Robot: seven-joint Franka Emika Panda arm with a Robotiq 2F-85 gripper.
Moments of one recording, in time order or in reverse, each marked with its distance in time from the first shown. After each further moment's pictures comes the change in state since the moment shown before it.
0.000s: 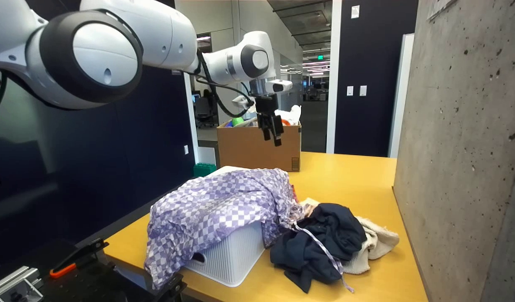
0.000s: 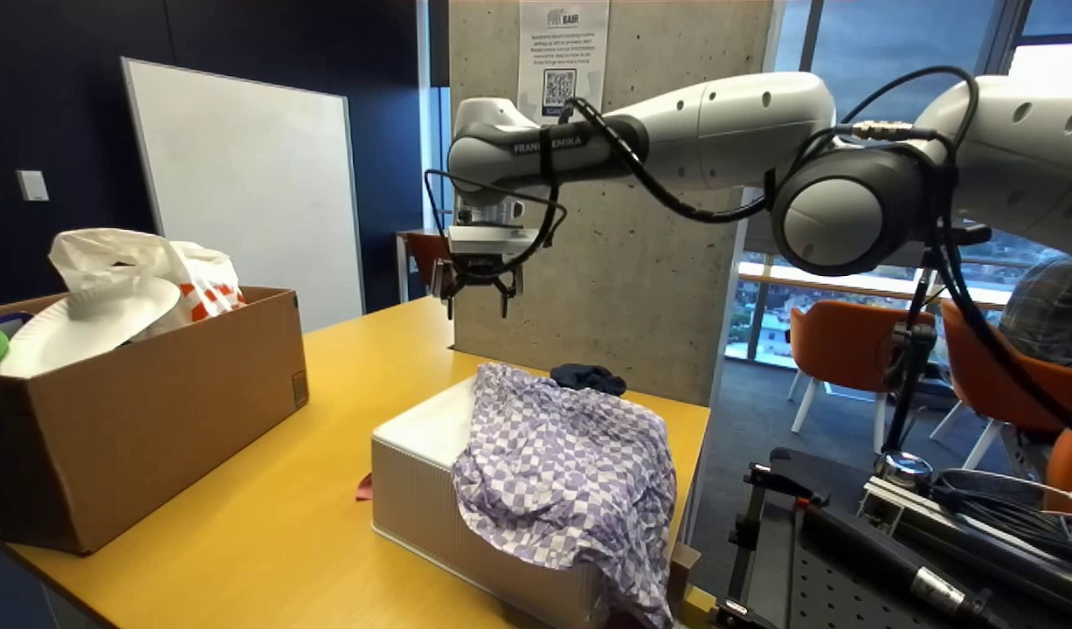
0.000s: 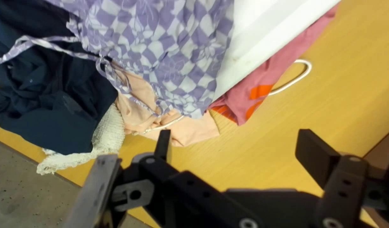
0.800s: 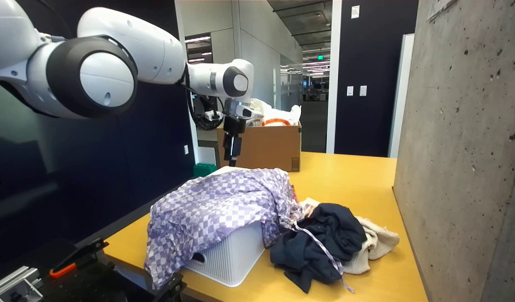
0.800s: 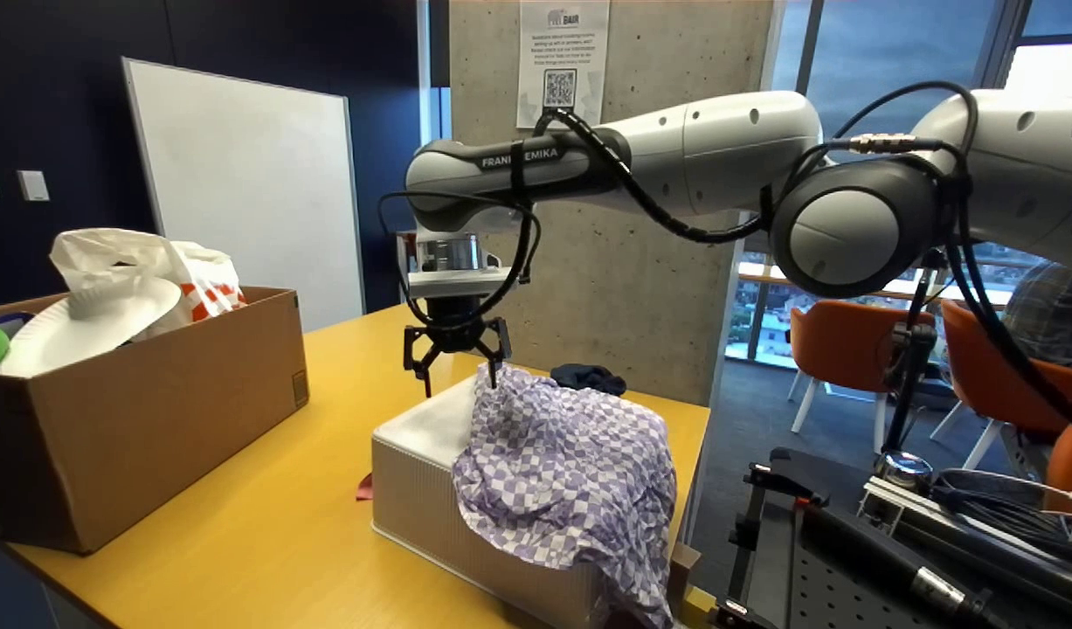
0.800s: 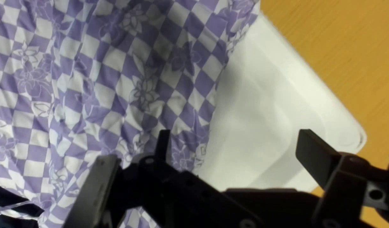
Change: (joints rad) arm 0.078 0.054 0.092 -0.014 0.098 -0.252 0.118
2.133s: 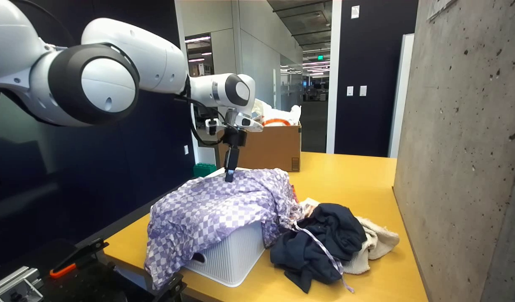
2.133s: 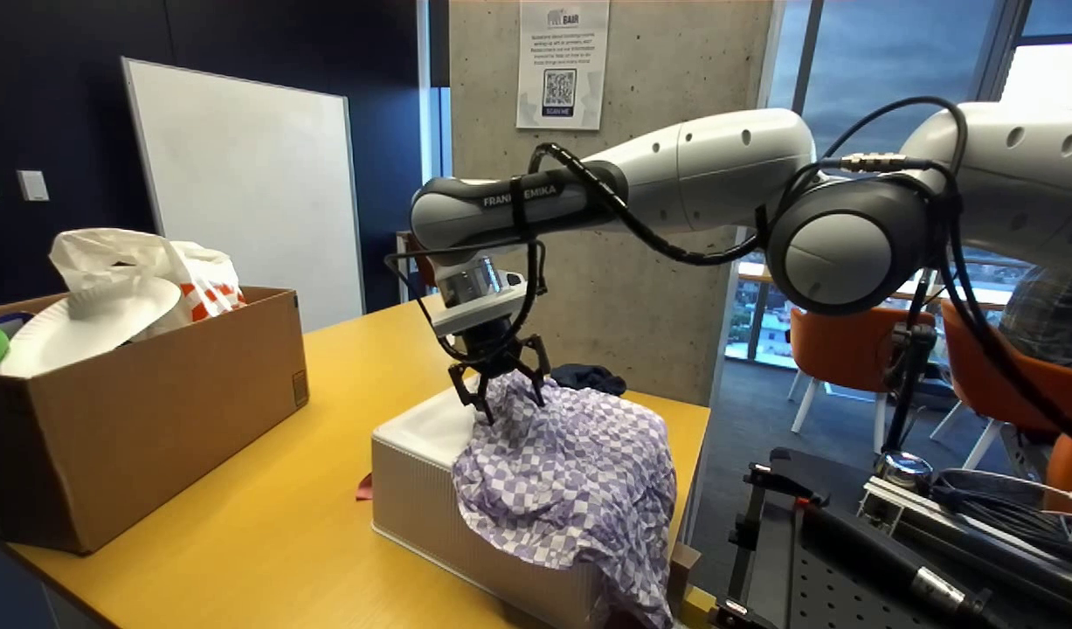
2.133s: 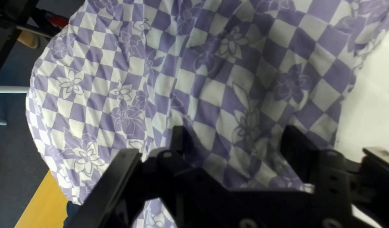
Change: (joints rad) arm 0.004 0.037 -0.050 -0.004 -0.082 -0.206 0.110
